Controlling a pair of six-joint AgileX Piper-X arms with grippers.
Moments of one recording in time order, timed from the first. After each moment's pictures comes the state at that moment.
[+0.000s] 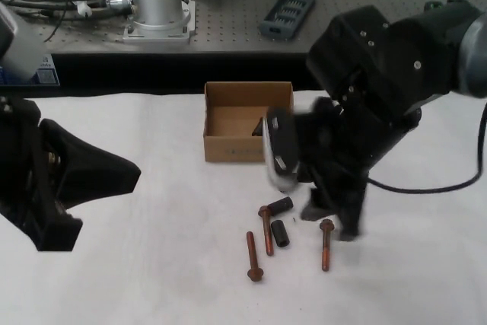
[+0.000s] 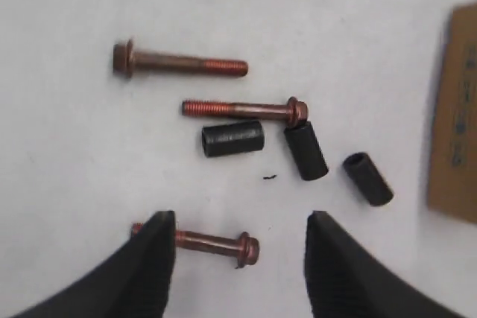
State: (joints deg) left arm -17.2 54.1 -50.4 36.3 37.5 20.1; right arm 40.1 97.6 -72.4 50.2 -4.4 -36.5
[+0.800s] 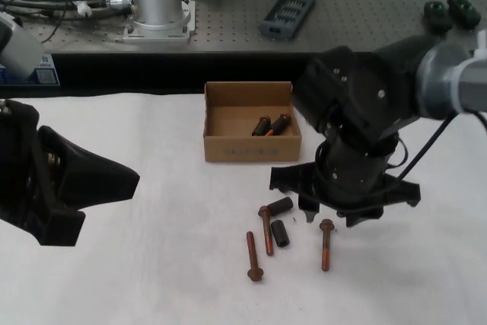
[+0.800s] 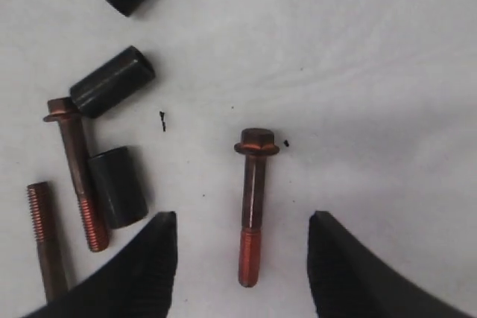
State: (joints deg) left arm -17.2 54.1 -50.4 37.6 37.5 15.5; right arm 40.1 105.9 -72.4 51.4 8.0 41.5
